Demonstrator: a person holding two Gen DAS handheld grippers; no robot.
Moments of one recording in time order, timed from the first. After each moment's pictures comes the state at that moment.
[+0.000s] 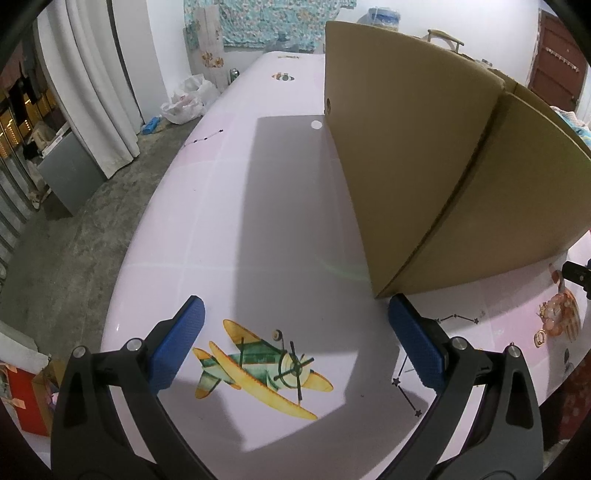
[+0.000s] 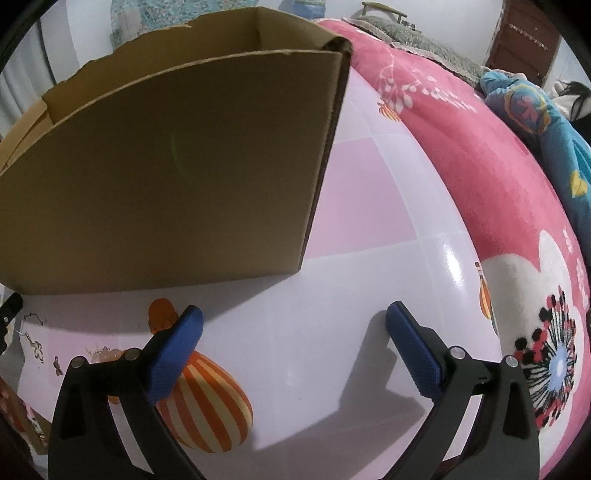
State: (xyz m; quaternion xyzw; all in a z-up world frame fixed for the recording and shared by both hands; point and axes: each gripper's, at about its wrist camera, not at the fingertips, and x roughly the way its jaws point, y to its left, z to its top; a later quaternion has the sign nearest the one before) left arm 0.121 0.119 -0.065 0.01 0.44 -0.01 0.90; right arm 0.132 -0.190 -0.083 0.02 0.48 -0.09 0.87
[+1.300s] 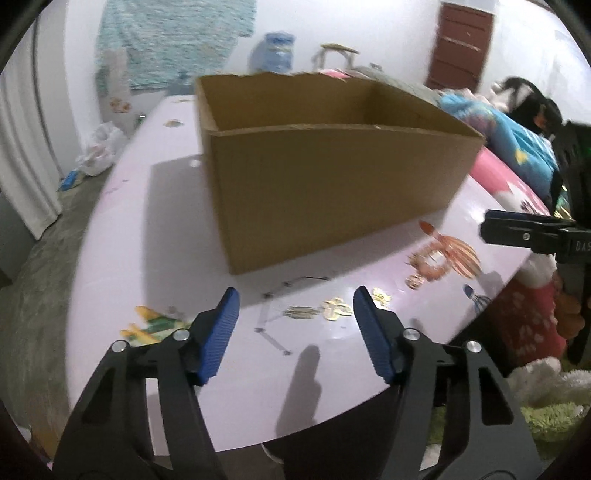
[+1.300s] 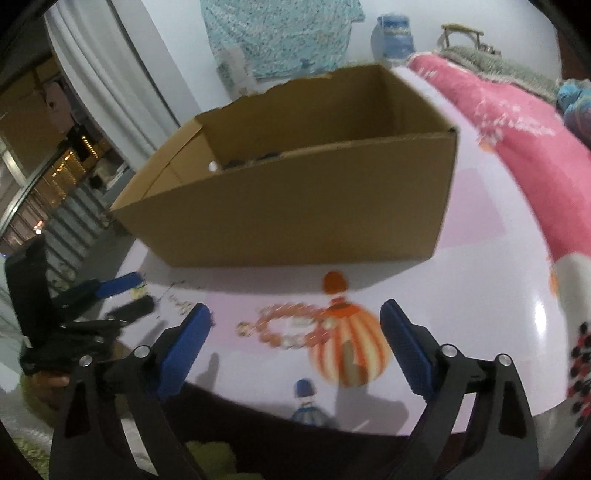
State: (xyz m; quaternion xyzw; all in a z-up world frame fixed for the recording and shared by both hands) left arm 0.054 0.077 -0.036 0.04 0.39 -0.21 0.90; right arm 0.071 -0.162 -0.053 0.11 0.40 0.15 0.90
